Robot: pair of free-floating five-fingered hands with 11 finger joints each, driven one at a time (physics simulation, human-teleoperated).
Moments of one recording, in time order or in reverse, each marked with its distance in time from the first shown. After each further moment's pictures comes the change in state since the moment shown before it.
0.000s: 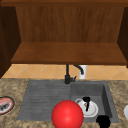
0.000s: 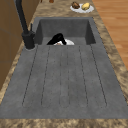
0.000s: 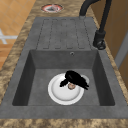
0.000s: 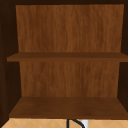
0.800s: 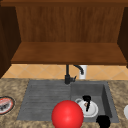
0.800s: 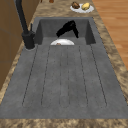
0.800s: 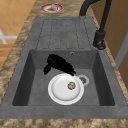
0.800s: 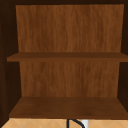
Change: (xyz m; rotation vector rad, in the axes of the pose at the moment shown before) left hand 0.144 0.049 0.008 -0.001 0.000 -0.042; right hand 0.000 0.000 0.000 0.000 0.000 0.000
